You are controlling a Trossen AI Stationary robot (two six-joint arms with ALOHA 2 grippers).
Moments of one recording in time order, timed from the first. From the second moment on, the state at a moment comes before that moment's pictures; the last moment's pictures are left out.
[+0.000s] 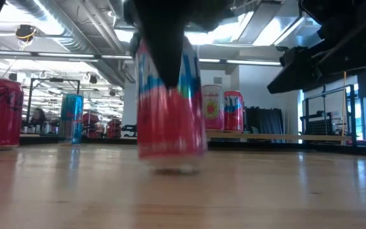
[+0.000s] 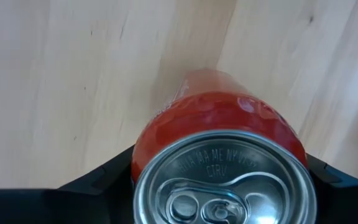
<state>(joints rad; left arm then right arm) -0.32 2.15 1.87 -1.12 -0.03 -0.64 0.53 1.41 0.55 0.31 0.23 0.21</state>
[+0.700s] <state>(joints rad) -0.35 2.10 1.87 -1.06 -0.01 -0.63 0.53 1.41 0.55 0.33 0.23 0.21</state>
